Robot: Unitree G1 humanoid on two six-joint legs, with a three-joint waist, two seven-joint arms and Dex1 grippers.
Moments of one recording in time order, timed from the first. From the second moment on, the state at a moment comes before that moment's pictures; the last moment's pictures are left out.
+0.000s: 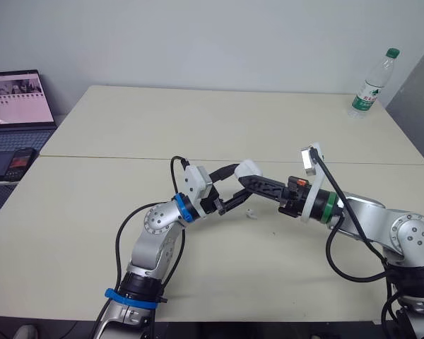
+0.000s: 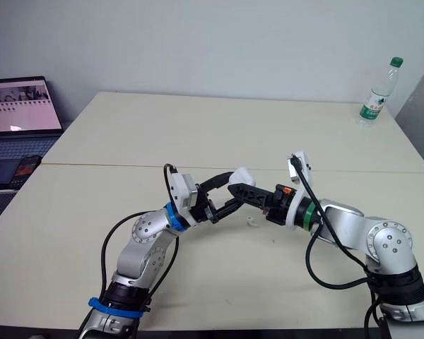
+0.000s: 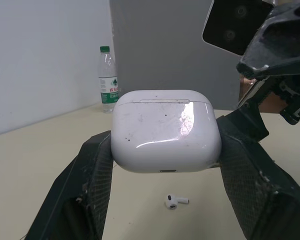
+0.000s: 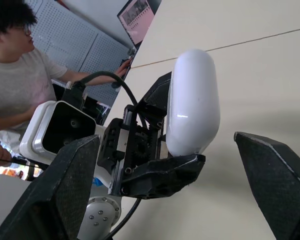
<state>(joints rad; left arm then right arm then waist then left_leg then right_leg) -0.34 0.20 -0.13 -0.04 -0.33 -0.01 -0.82 -0.42 -0.60 0.04 -0.39 1.91 0.88 -0.36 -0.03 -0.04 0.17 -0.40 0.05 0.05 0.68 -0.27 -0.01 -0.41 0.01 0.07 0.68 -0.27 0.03</state>
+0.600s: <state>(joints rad) -0.34 0.20 -0.13 -0.04 -0.34 -0.02 -0.83 -0.42 -0.57 0.04 -0.39 1.90 0.85 -0.42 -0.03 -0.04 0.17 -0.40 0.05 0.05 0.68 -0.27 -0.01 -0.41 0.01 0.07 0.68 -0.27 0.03</state>
